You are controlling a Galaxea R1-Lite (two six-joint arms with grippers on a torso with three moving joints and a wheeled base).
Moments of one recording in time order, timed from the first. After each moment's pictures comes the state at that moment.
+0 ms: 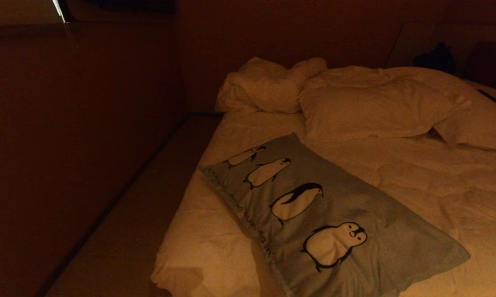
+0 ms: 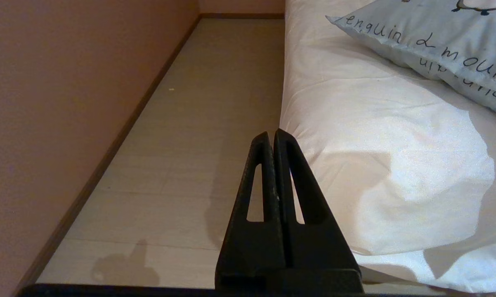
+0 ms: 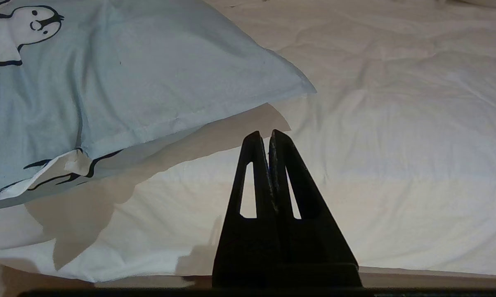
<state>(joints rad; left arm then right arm) 0.00 0.00 0.00 0.00 0.00 0.00 0.01 0.00 0.00 0.01 -0.01 -0.01</state>
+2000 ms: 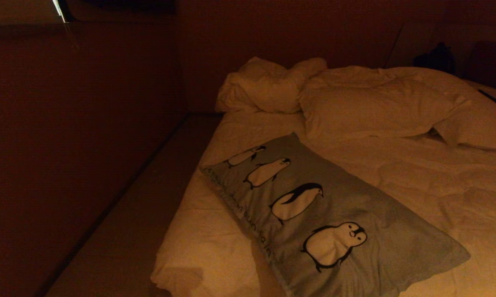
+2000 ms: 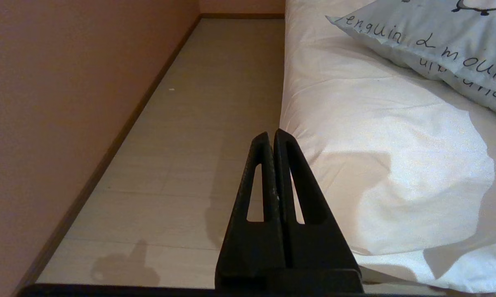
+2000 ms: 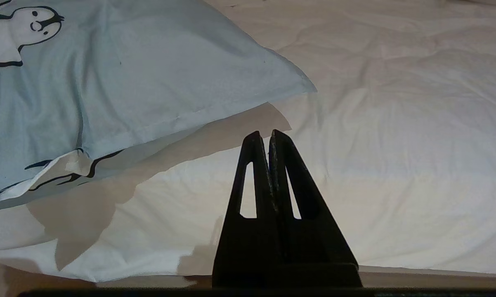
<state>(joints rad) 0.00 0.00 0.00 0.00 0.00 0.00 0.01 0.00 0.00 0.01 -0.01 -0.01</state>
